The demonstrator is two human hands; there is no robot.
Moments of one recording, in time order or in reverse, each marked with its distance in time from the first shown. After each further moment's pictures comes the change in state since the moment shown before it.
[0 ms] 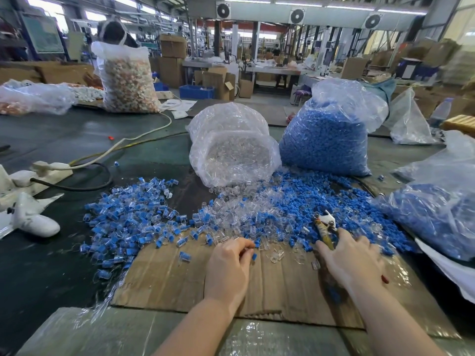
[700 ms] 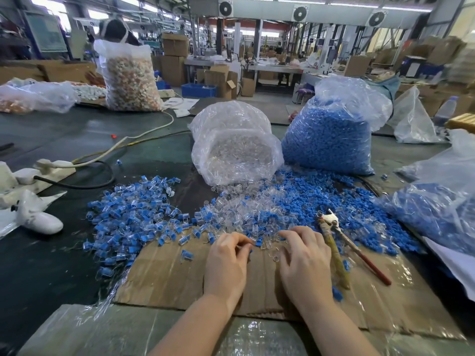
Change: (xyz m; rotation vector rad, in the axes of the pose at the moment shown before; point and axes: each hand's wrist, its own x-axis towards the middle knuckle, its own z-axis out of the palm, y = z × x) left_hand 0.003 0.002 -0.006 -0.071 0.033 -0.092; right_hand -0.053 -0.050 0.028 0.371 0.446 -0.548
